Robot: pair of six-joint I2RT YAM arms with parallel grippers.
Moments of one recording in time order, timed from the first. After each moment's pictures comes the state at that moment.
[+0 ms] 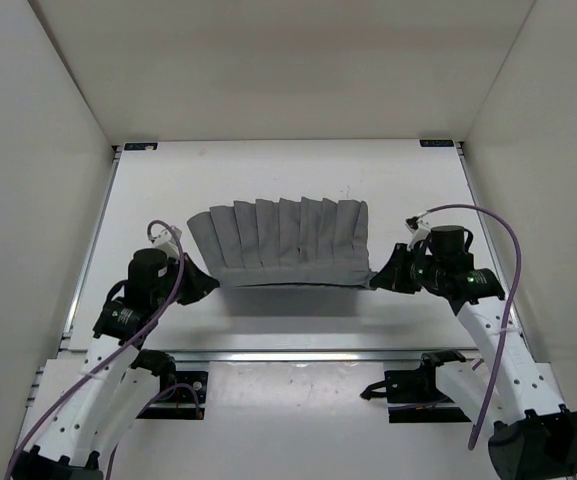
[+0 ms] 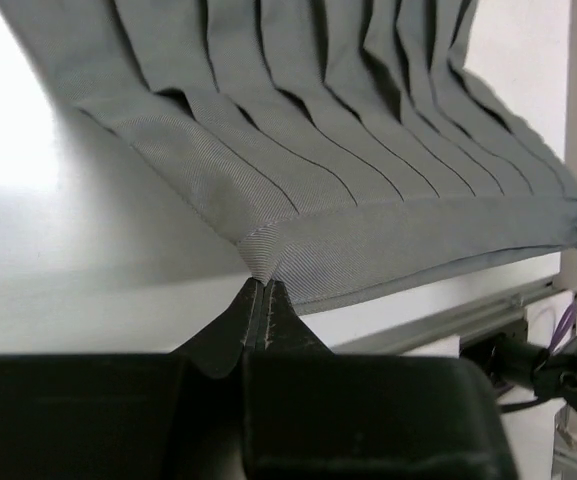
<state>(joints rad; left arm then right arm) -0.28 0.62 0.59 -0.58 0.22 -0.63 0.14 0.85 0.72 -0.69 -0.51 0.34</state>
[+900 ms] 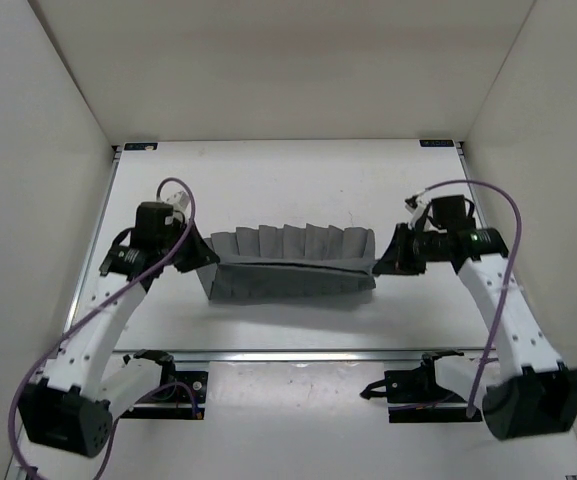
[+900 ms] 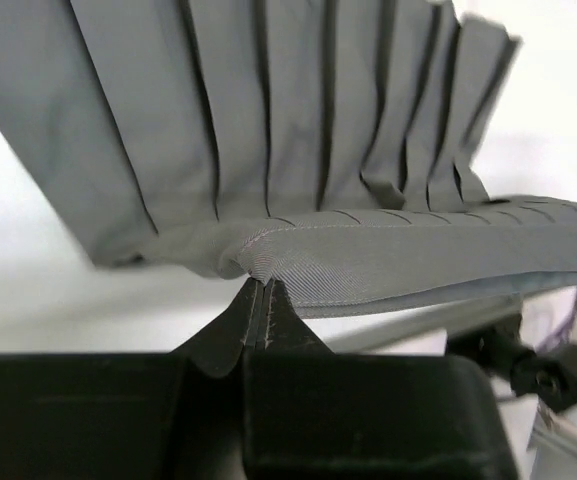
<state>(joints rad) -0.24 0.93 0.89 -0.75 0.27 -0.55 0.12 0.98 0.98 -1.00 -0.54 0.31</state>
